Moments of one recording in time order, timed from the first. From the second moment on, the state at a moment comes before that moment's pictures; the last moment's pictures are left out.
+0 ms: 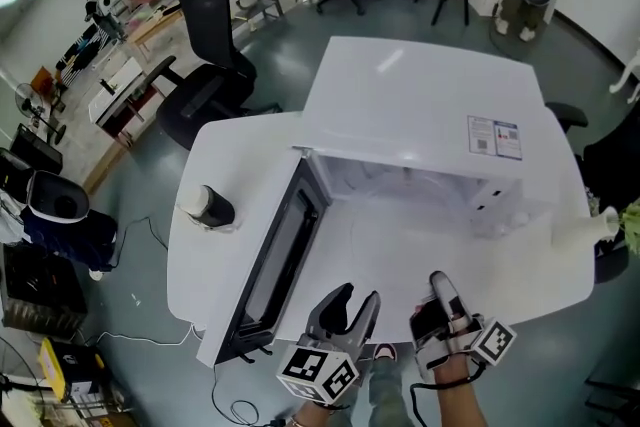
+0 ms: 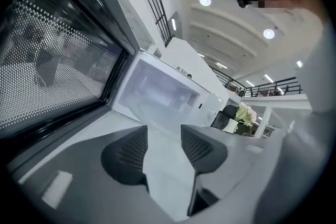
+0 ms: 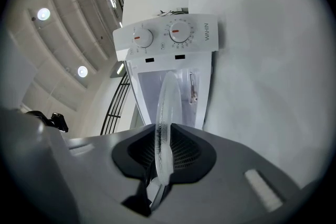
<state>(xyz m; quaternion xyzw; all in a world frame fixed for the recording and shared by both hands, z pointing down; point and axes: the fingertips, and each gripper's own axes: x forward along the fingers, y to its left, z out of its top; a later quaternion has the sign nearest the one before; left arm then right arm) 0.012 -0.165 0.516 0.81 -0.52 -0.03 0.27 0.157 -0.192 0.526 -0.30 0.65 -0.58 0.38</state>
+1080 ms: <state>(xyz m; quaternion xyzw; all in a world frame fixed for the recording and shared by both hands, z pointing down) -0.013 -0.194 0.506 0.79 -0.56 0.03 0.23 0.140 -0.244 0.527 -0.34 0.64 -0.54 0.41</state>
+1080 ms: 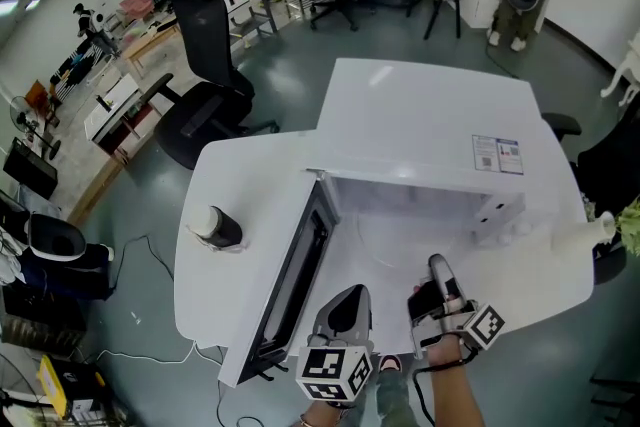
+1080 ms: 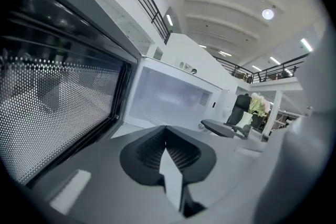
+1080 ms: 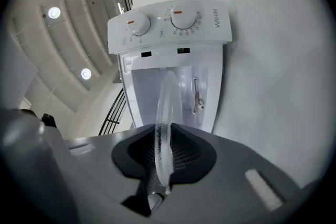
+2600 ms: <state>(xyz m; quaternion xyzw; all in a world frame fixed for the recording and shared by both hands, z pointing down) -0.023 -0.229 0.520 0.79 -0.56 0.02 0.25 0.138 -0.338 0.538 -0.40 0.62 -0.51 0.45</state>
